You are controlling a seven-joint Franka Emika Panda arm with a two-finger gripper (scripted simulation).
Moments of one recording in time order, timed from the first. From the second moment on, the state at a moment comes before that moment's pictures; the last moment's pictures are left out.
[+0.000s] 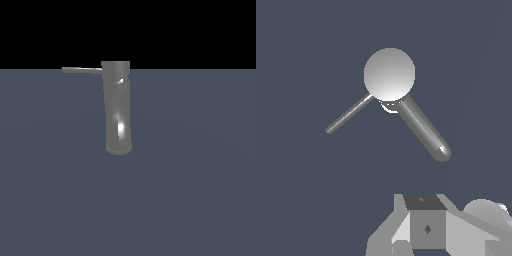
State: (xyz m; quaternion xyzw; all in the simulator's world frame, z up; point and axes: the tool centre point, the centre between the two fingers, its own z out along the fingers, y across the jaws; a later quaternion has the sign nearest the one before) arm -0.105 0.078 0.451 -0.96 0.29 0.02 0.06
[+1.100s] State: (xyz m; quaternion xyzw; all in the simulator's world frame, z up) arm -0.007 0.129 0.357 -0.84 0.54 0.04 0.03
